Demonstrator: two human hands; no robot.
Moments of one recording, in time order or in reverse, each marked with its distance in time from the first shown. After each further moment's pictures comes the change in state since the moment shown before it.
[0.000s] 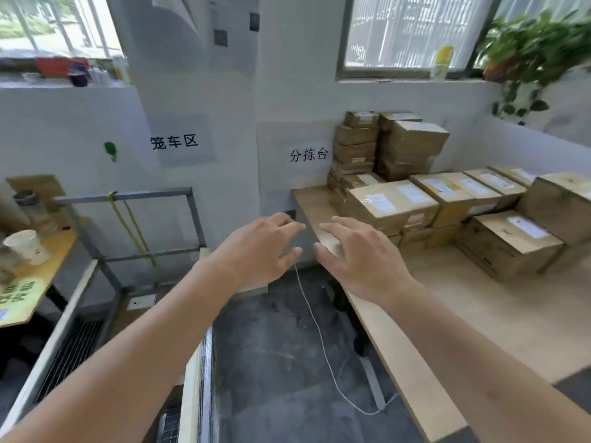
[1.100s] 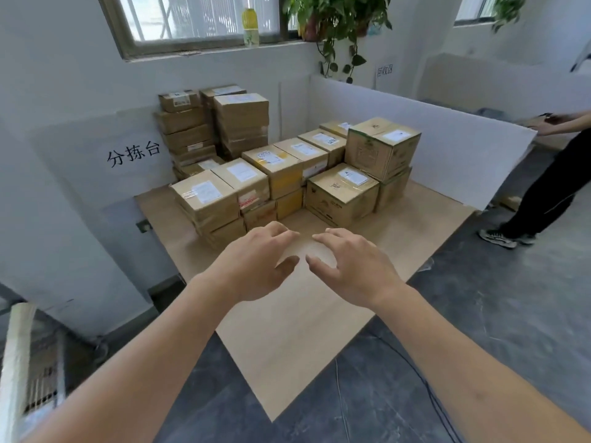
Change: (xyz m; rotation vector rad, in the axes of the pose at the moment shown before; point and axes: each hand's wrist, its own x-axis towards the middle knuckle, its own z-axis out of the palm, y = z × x) left_hand 0.185 0.364 0.149 -0.083 -0.130 0.391; right_hand -0.175 0.365 -0.112 -0.033 -0.041 0.421
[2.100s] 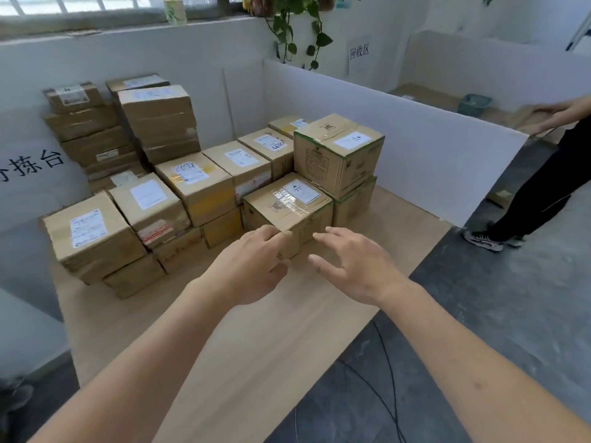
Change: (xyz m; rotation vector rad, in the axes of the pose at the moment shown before) left_hand 0.305 0.058 0.109 0.010 -0.089 -0.060; right_hand 0.180 0.297 -0.027 0.030 -0.062 0.013
